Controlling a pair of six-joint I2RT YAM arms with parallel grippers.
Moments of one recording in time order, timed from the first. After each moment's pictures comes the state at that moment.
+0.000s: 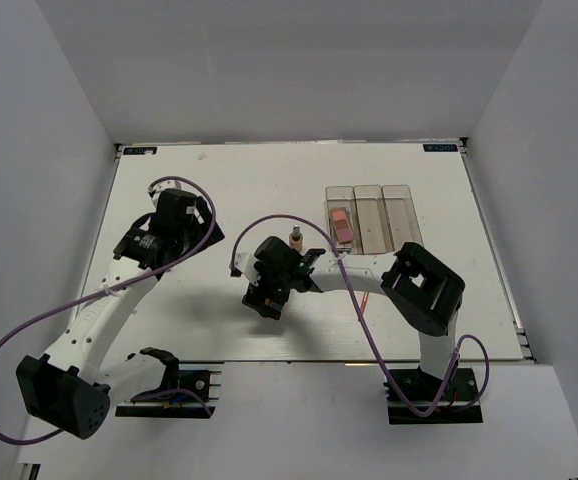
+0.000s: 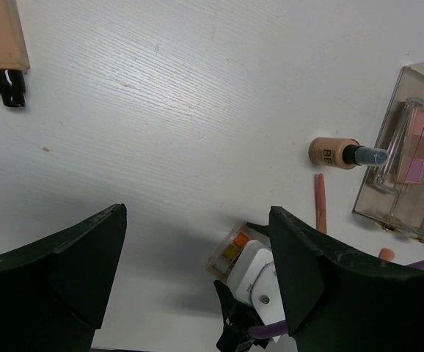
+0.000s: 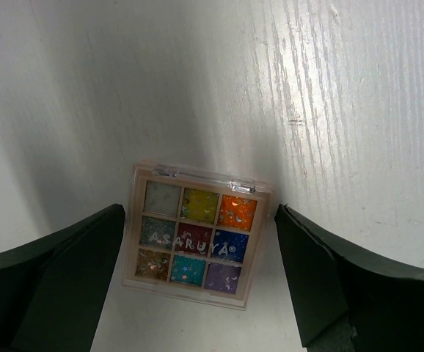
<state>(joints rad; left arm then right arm) -0.37 1.09 1.06 -0.77 -0.25 -0.72 1.06 1.90 1.18 -0.24 -0.23 -0.27</state>
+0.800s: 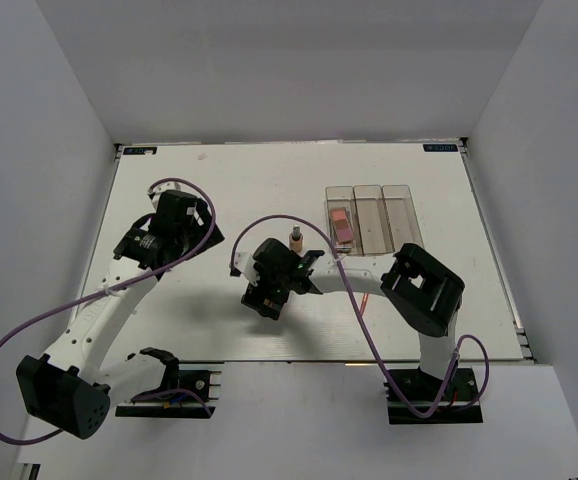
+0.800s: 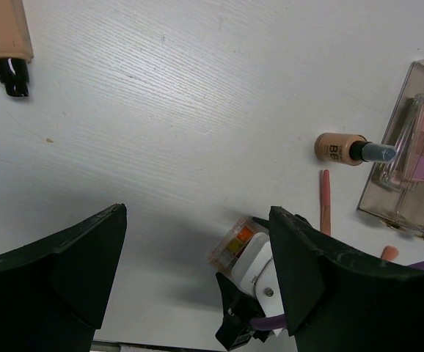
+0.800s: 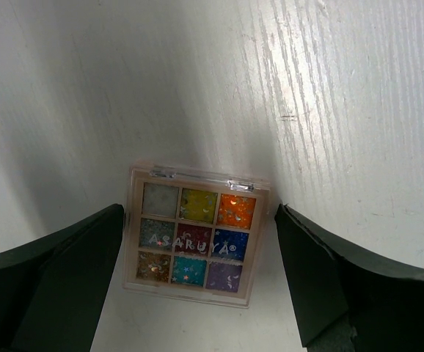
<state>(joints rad) -0.37 1.09 1.06 -0.79 -0.25 -0.74 1.07 1.90 1.18 -0.24 -0.18 -0.24</state>
